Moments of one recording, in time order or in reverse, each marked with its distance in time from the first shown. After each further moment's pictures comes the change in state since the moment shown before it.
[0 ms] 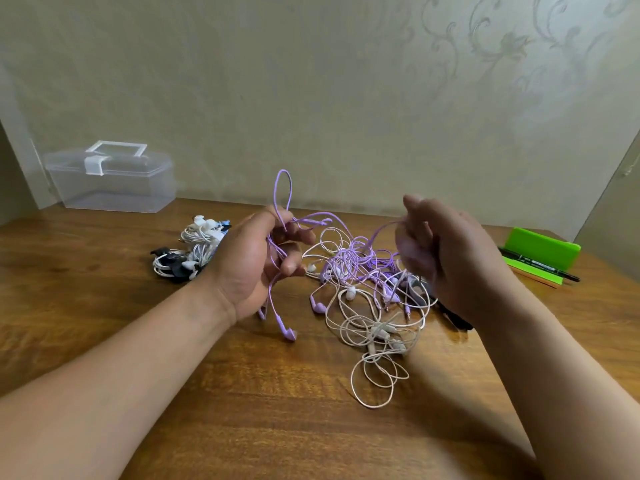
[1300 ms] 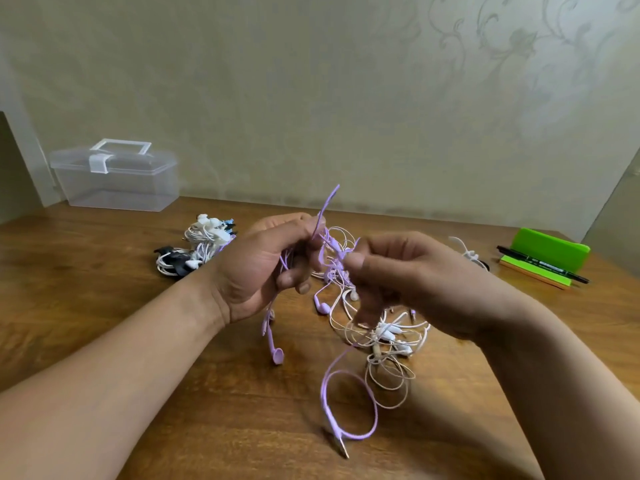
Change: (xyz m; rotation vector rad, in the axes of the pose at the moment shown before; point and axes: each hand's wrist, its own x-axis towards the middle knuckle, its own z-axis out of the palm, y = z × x) left_hand -0.003 0.004 -0.005 0.111 -0.314 -0.030; right_hand -0.019 -0.015 0.028 -0.197 -0.440 0.160
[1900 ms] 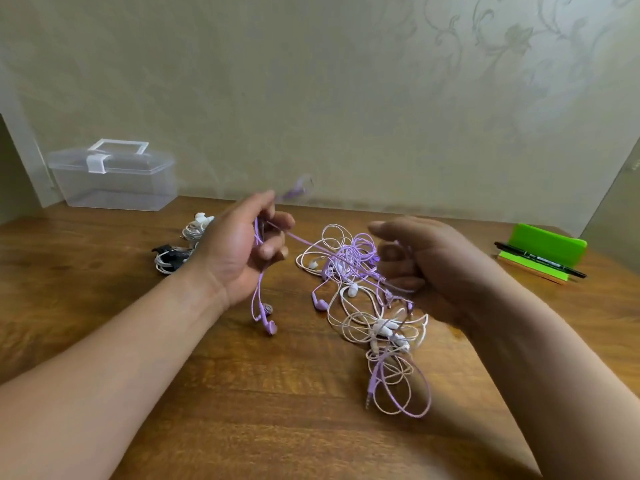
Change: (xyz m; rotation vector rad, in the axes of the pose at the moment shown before) left_hand 0.014 0.001 -0.017 -0.206 0.395 0.021; right_hand 0.009 0.005 -0.005 0.434 0.376 0.171
